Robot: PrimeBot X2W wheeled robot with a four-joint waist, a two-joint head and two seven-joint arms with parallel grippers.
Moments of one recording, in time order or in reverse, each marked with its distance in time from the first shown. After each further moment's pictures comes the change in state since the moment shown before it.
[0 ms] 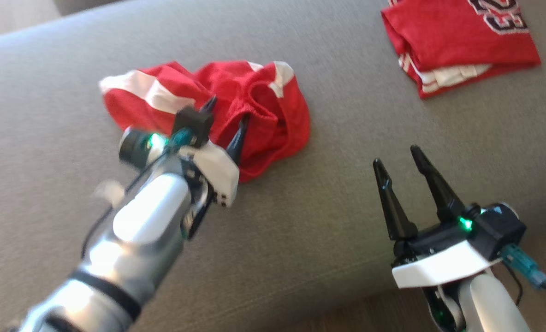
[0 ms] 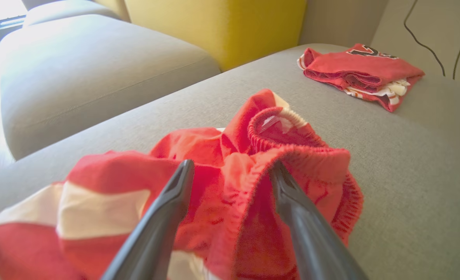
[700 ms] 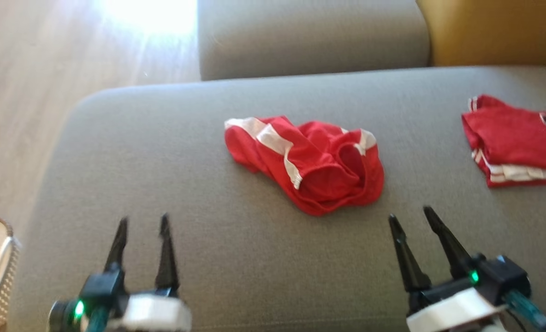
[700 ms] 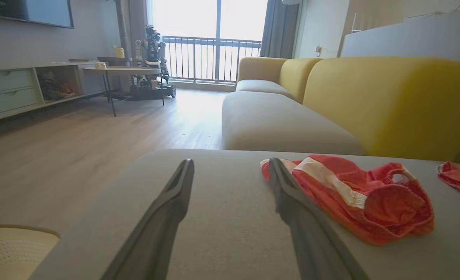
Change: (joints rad) left arm 0.863 0.065 0.505 -0.836 0.256 0.273 -0.005; right arm 0.171 0.005 -0.050 0.038 -0.010 0.000 0.000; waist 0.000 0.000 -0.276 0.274
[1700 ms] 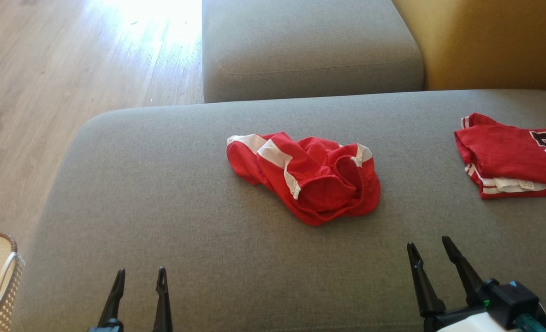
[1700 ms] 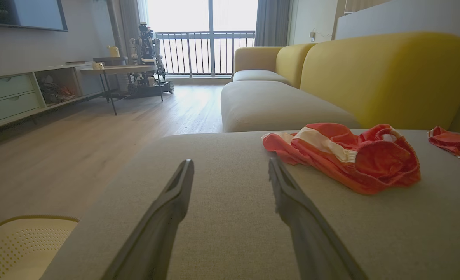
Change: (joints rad) left arm 0.273 -0.110 0.188 -0.059 0.215 -0.172 0.000; right arm 0.111 0.009 -0.078 0.018 -0.016 0.000 0.000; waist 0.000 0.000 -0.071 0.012
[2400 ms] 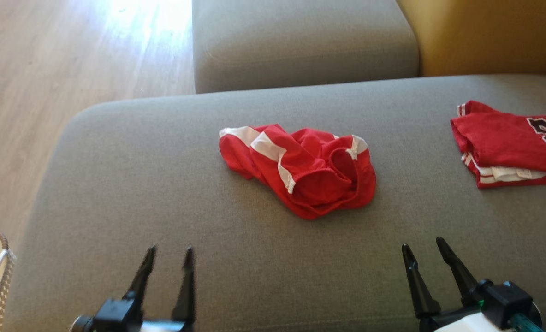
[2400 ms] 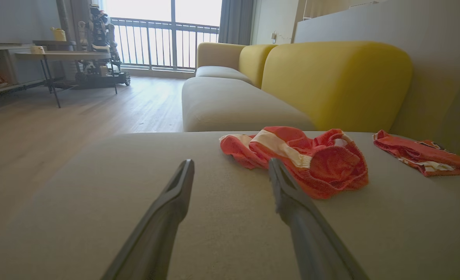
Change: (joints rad) left arm -0.088 -0.021 -0.024 0.067 -0.043 -0.127 0.000; right arm -0.003 0.000 0.017 0.014 0.000 0.000 0.000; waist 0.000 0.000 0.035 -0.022
